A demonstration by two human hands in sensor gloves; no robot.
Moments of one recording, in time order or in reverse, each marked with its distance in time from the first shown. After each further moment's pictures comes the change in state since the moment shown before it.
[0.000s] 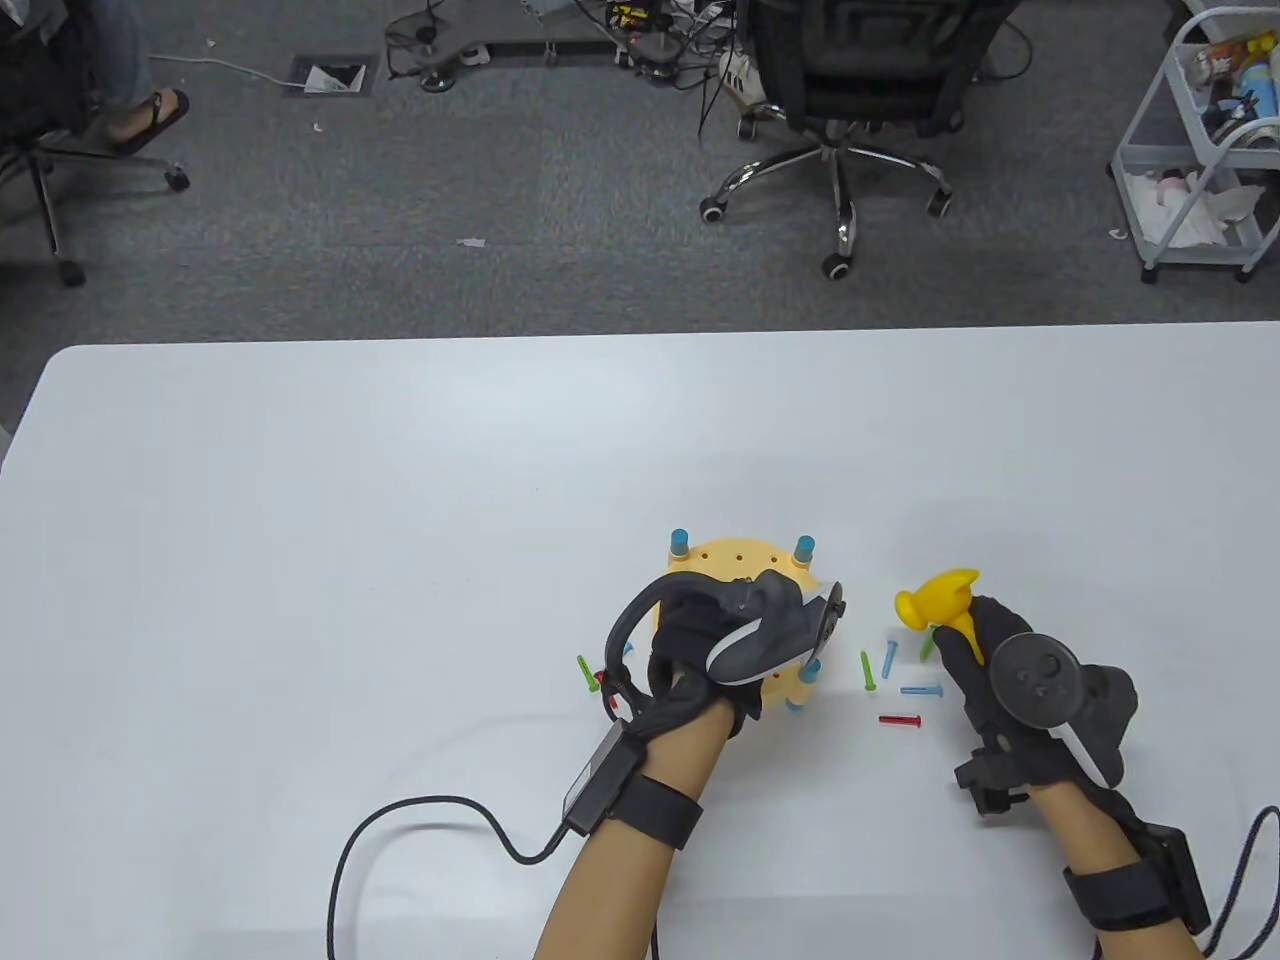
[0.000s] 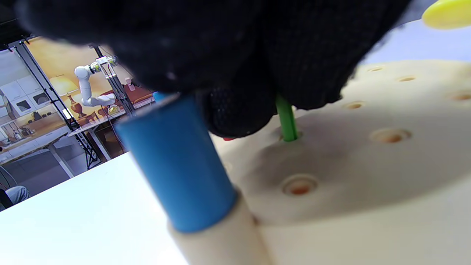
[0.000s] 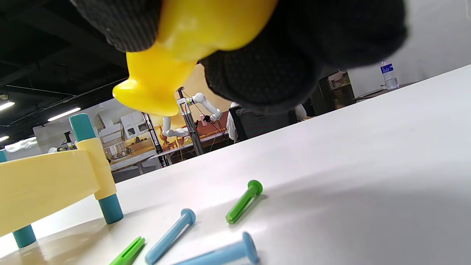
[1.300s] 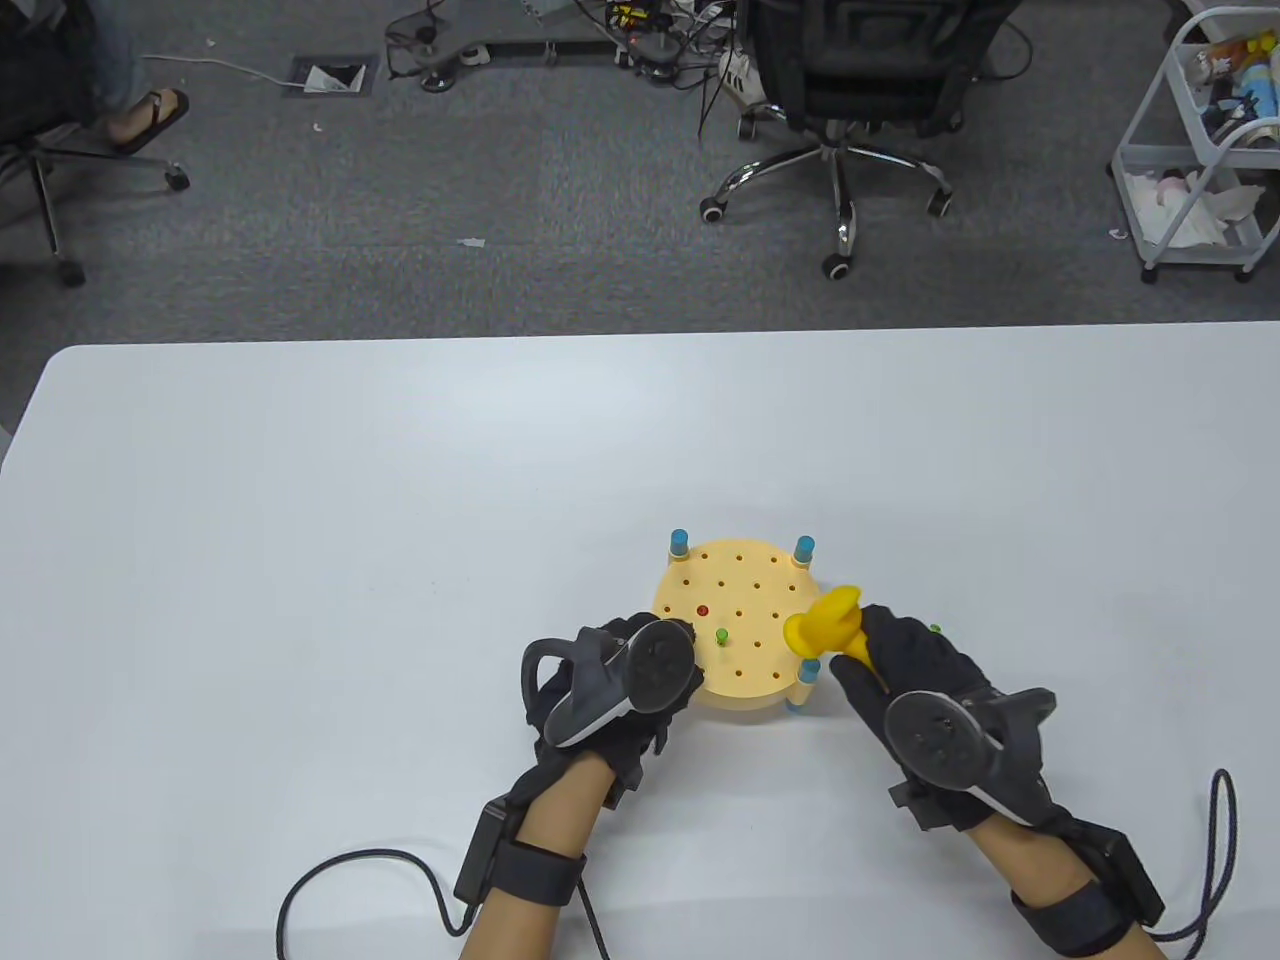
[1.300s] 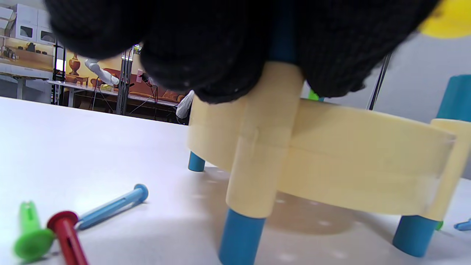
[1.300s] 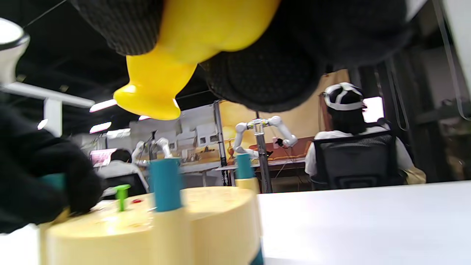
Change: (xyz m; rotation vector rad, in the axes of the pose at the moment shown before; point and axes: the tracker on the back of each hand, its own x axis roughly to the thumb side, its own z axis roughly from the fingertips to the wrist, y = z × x) left_hand -0.069 -0.077 0.046 0.199 -0.013 0.612; right_hand 0.126 -0.028 0.043 -0.099 -0.374 0.113
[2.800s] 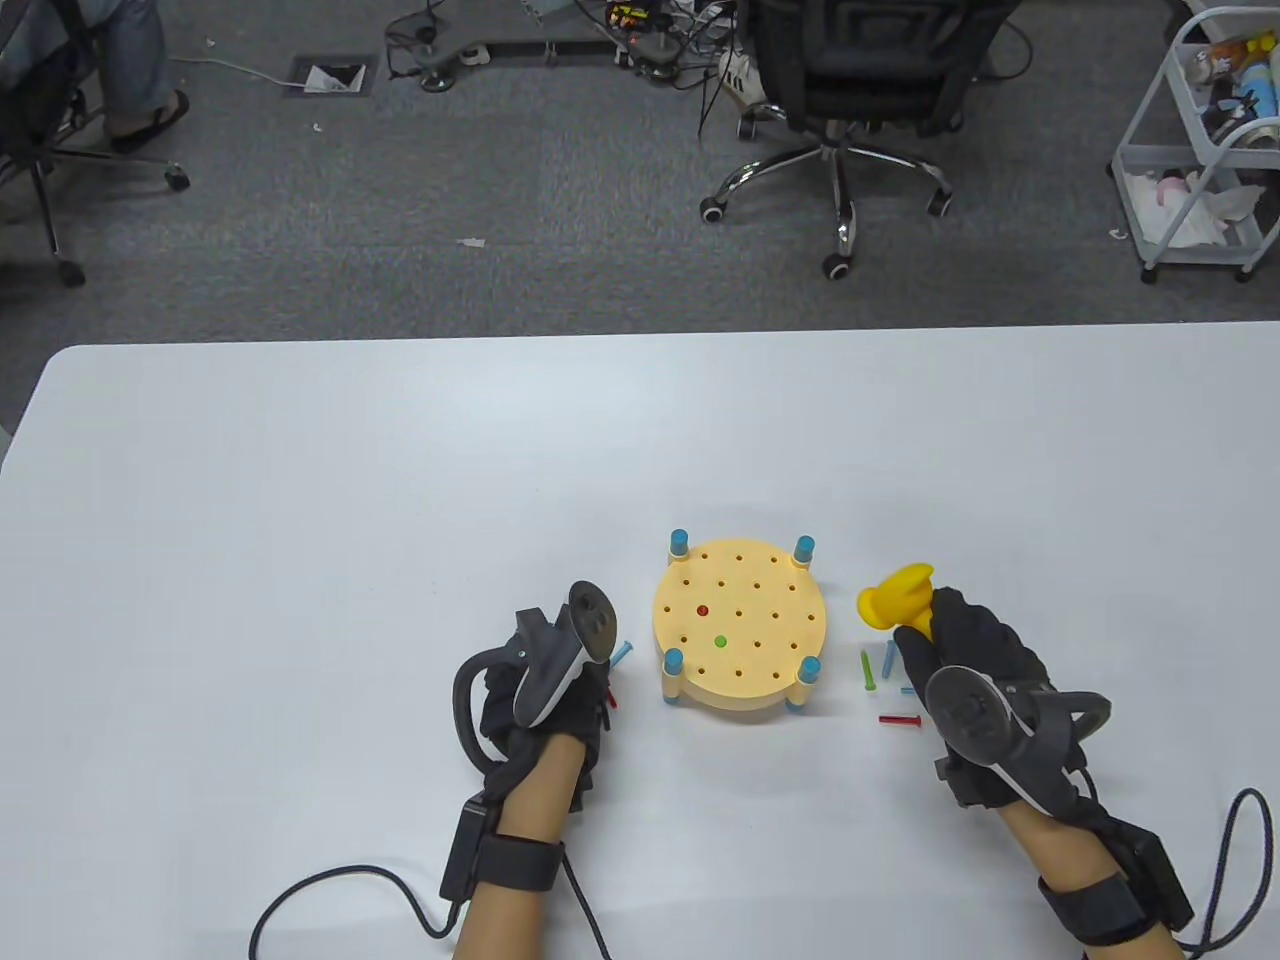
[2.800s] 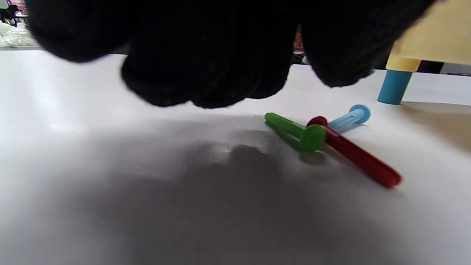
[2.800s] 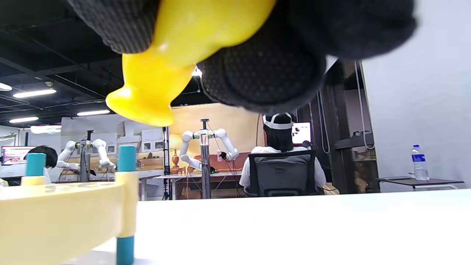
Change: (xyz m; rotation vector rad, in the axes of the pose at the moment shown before) left_hand -0.068 -0.025 -0.002 -0.217 0.571 -0.158; right_hand -0.075 0.016 0.008 -0.074 0.233 0.129
